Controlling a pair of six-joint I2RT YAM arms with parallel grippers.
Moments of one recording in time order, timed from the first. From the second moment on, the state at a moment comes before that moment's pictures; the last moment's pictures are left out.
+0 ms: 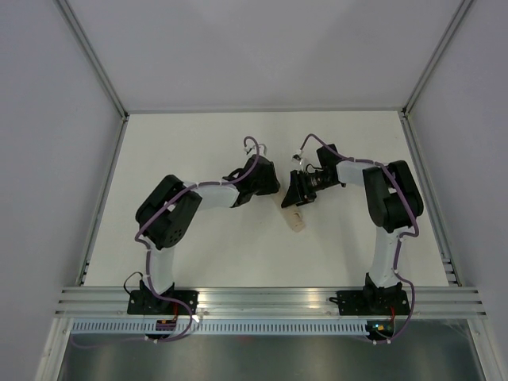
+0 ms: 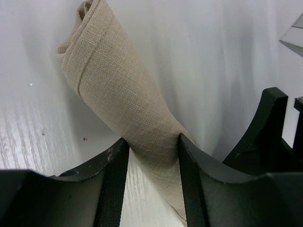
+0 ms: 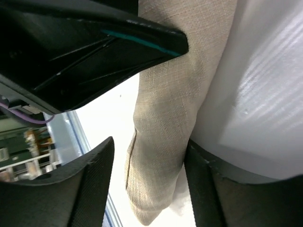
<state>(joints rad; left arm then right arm) -0.71 1.97 1.14 0.17 -0.14 -0.67 0.25 2.03 1.17 -0.37 -0.99 0.03</state>
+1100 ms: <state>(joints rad) -0.65 2.19 1.62 -0.27 0.03 -0.23 0.17 1.86 1.13 -0.40 -0.71 -0.10</state>
